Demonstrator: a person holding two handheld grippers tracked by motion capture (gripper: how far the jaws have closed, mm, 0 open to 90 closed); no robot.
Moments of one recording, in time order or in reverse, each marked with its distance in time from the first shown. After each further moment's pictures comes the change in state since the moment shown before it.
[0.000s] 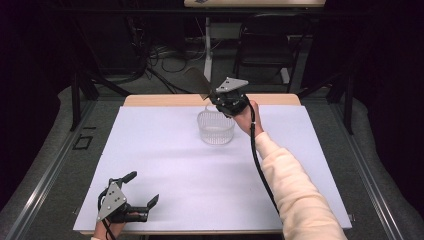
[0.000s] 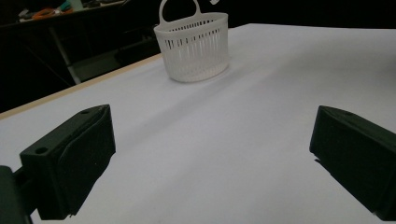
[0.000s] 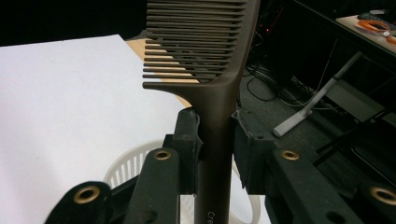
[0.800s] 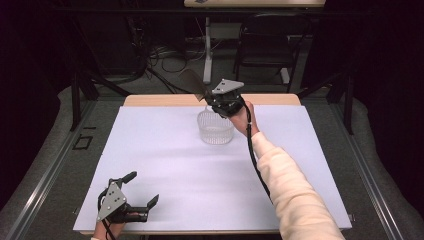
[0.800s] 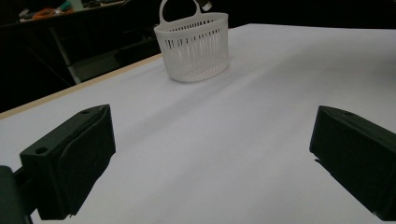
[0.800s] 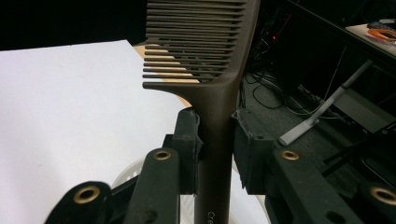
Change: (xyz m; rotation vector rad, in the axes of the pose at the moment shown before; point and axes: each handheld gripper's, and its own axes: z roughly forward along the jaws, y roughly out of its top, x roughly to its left) left arm 0.000 0.000 -0.001 0.001 0.001 0.000; right arm 0.006 -0.002 0.014 -0.032 0.025 -0.010
